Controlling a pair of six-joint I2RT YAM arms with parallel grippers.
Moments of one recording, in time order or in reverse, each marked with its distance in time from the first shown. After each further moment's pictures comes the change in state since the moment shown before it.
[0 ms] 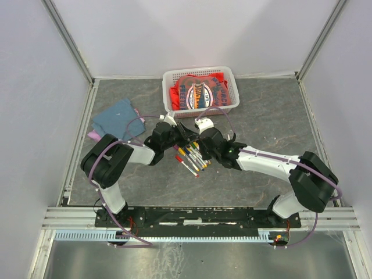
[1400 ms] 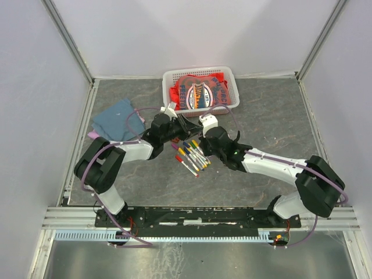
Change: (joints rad) left arm 0.024 -0.079 0.114 -0.161 0.029 0.008; right arm -0.011 -0.056 -0.046 0.120 0.042 -0.060
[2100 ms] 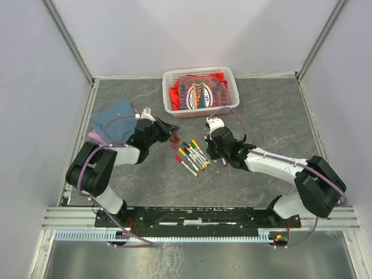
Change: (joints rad) left arm 0.177 -0.059 -0.177 0.060 -0.121 0.044; right arm -0.088 -0.036 -0.070 -0.064 -0.119 0.063
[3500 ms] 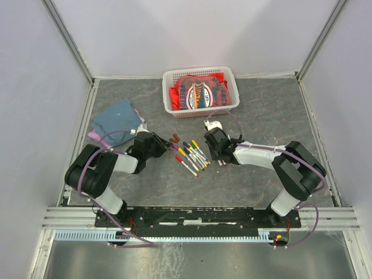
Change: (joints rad) left arm 0.000 -0.026 -0.190 -0.076 -0.122 0.036; right arm -0.027 0.229 0.083 -0.102 0.133 0.009
